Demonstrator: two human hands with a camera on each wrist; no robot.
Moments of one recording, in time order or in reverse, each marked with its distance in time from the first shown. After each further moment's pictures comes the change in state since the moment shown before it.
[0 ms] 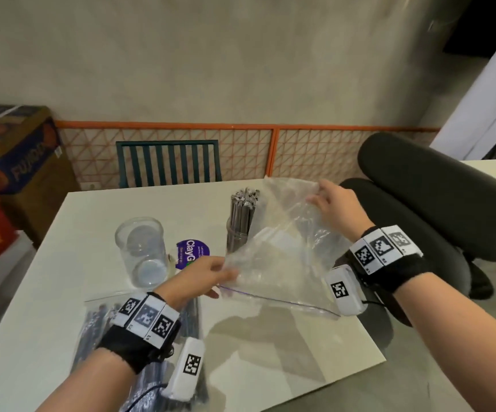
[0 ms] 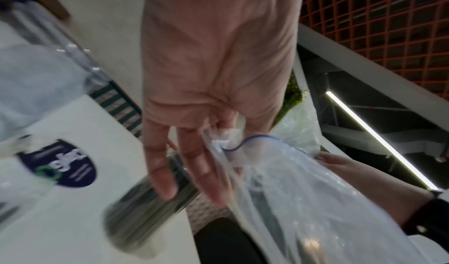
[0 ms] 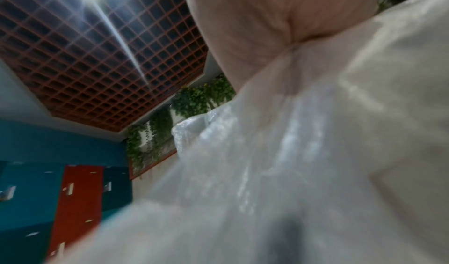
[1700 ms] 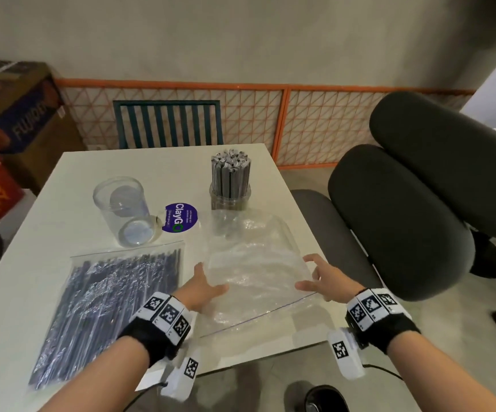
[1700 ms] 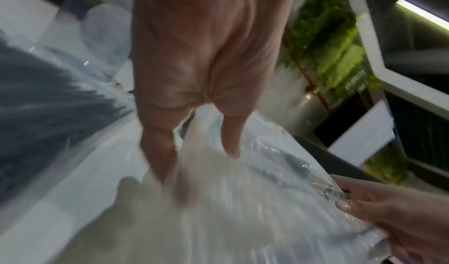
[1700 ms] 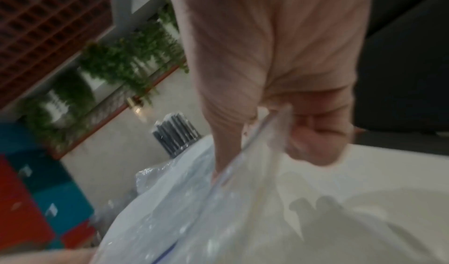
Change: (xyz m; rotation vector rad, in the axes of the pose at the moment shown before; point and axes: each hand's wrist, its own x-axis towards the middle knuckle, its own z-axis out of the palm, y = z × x) left_hand 0.023 -0.060 0.097 -0.005 0.085 -0.518; right_hand -0.111 0.132 0.074 0.175 -0.726 0.366
